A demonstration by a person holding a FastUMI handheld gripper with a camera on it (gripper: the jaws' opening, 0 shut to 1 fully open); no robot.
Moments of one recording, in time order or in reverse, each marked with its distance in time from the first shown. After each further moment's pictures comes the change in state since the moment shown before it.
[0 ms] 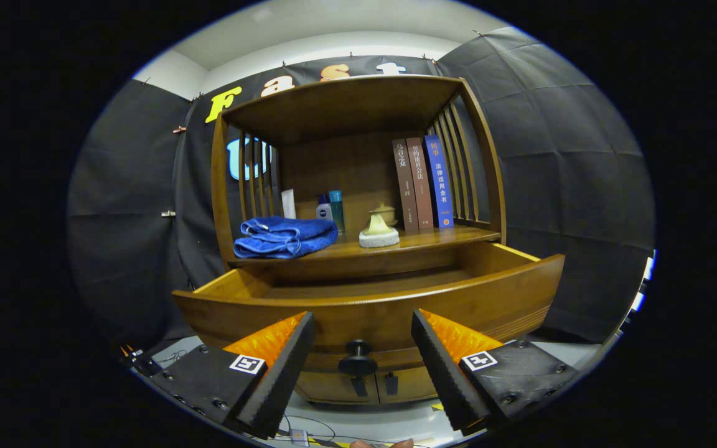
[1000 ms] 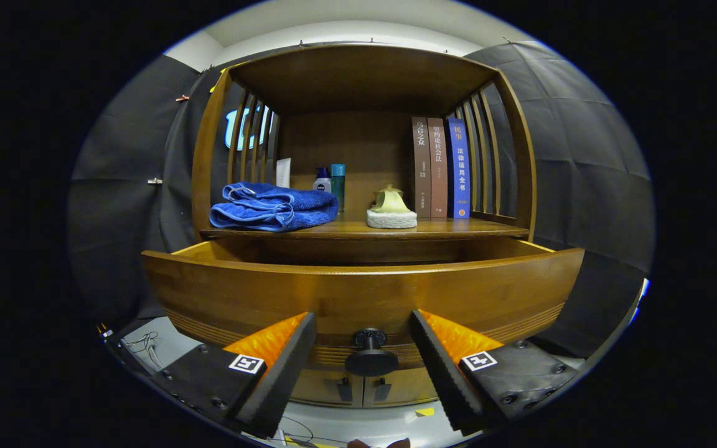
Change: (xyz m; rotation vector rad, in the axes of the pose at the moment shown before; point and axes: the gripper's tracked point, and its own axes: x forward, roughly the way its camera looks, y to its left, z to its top) arm 0.081 0.012 -0.021 -0.101 0.037 -0.059
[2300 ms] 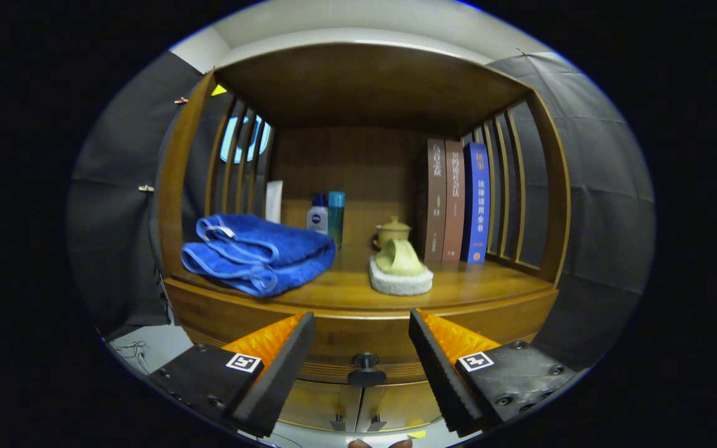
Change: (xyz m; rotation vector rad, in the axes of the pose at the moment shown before) arm 0.036 0.008 0.093 -0.035 -0.098 -0.007
